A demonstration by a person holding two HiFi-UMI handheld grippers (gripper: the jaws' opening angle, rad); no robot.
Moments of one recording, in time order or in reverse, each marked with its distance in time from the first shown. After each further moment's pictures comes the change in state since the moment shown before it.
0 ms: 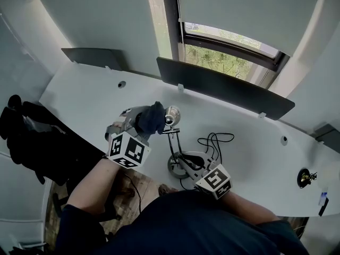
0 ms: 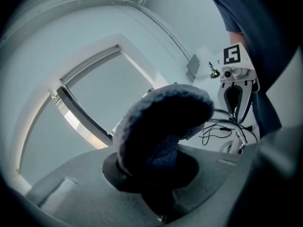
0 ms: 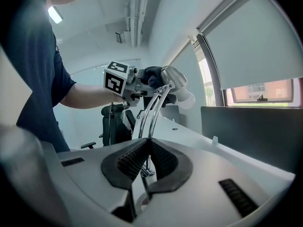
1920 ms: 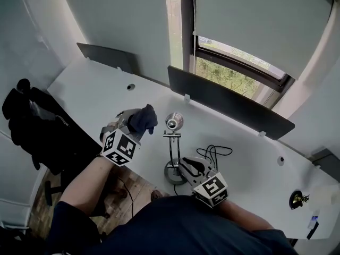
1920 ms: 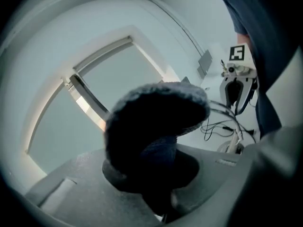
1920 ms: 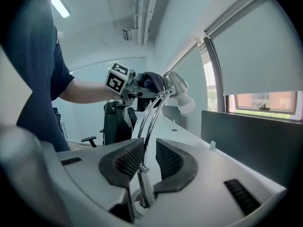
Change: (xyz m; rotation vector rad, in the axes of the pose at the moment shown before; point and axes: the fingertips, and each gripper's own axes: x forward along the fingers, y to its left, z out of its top) left arm -0.027 0.017 -0.033 -0.110 0.106 0.071; right arm -0.014 -0.006 0.004 -0.083 0.015 0.008
